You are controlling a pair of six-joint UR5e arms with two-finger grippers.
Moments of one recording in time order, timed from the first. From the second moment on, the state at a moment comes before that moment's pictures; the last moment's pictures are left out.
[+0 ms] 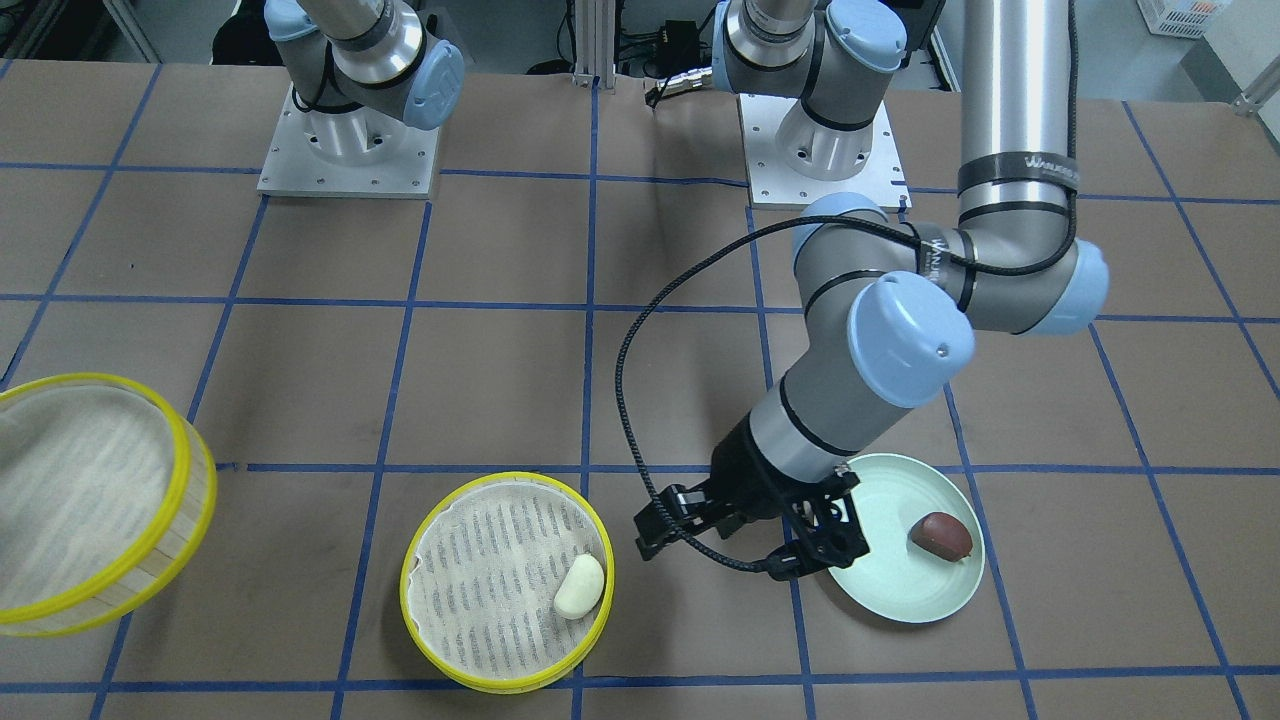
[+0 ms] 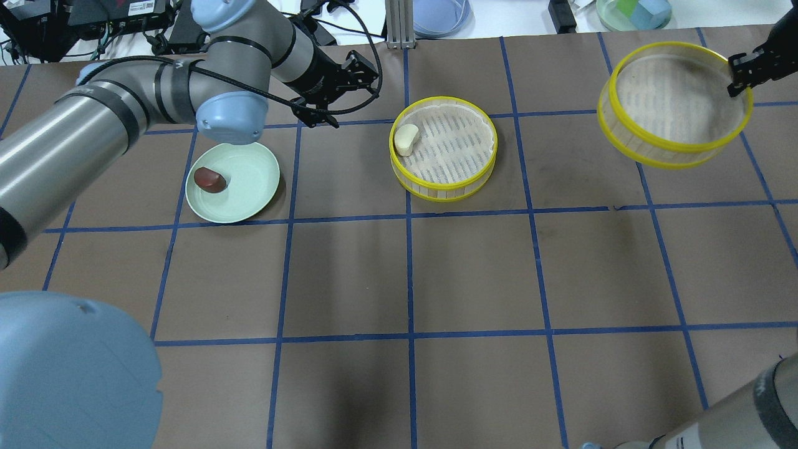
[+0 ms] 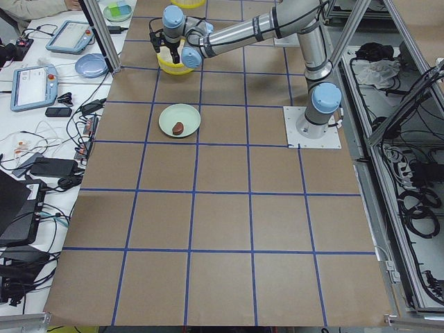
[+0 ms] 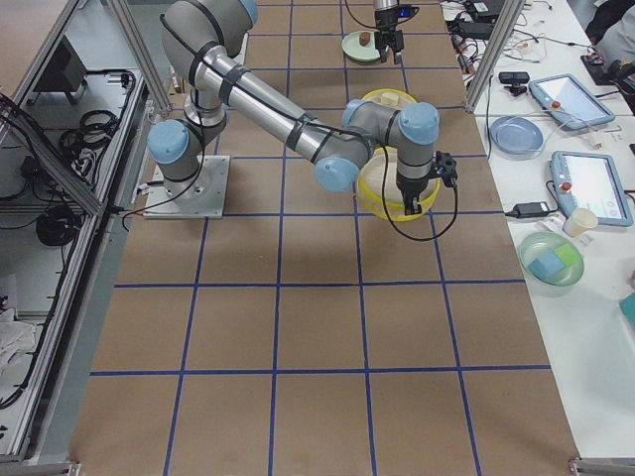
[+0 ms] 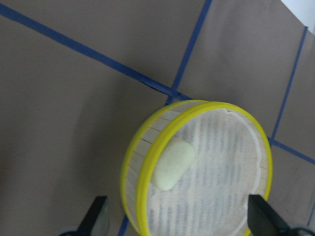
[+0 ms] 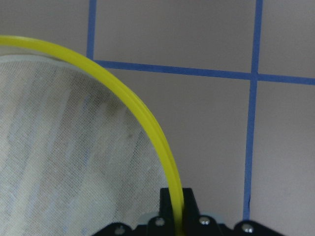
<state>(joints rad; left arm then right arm) -1.63 -2.02 -1.51 -0.96 1.23 -0.44 1.10 -1.22 1.46 -1.99 -1.50 -0.53</state>
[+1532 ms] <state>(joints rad) -1.34 -2.08 -1.69 -0.95 1.61 0.56 1.63 -1.11 1.56 -2.20 -1.58 0.25</state>
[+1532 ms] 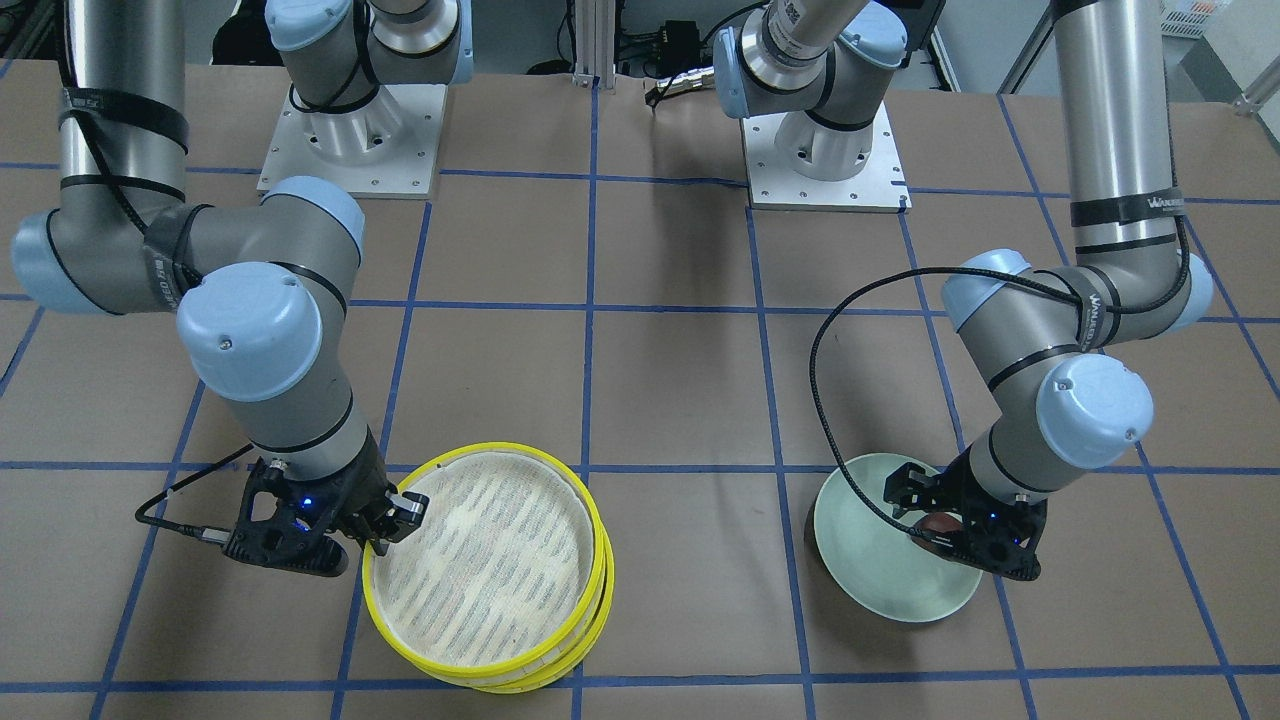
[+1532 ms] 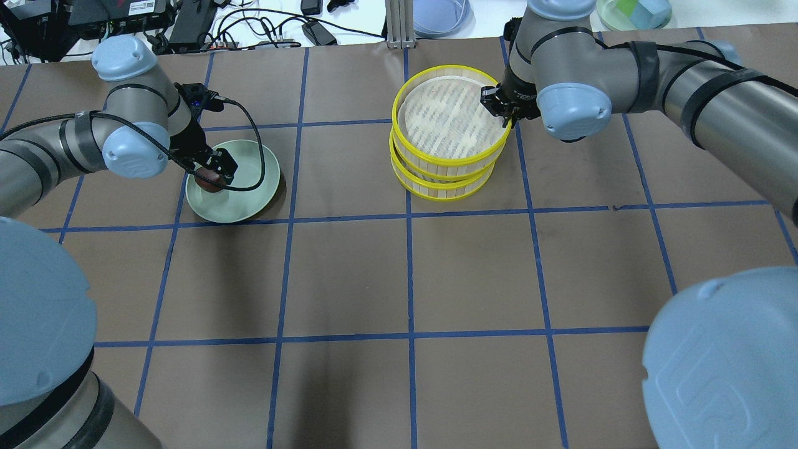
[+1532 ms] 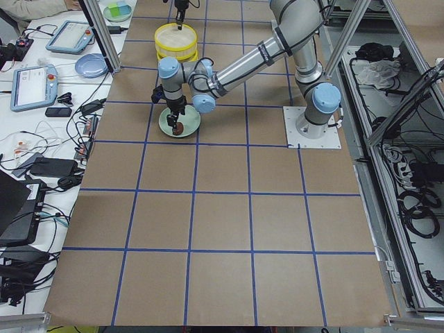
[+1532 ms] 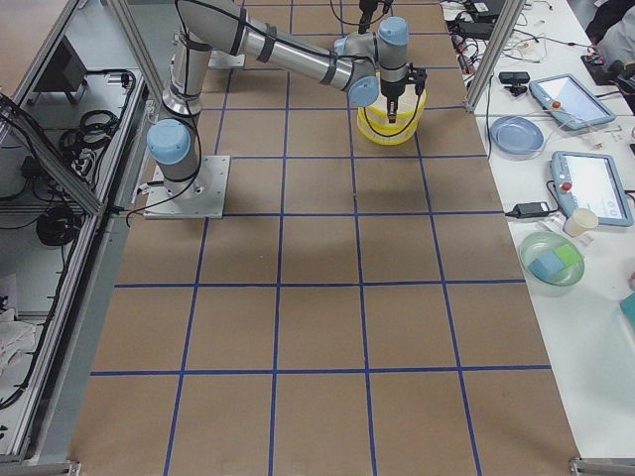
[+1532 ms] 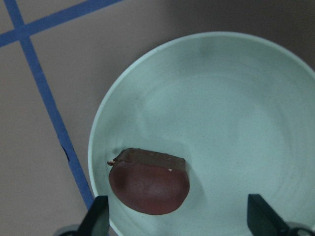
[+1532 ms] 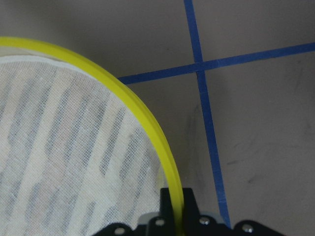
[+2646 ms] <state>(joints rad) -1.34 -2.10 -1.67 -0.94 1.62 0.56 1.68 -1.12 1.57 -2.18 -1.63 0.31</state>
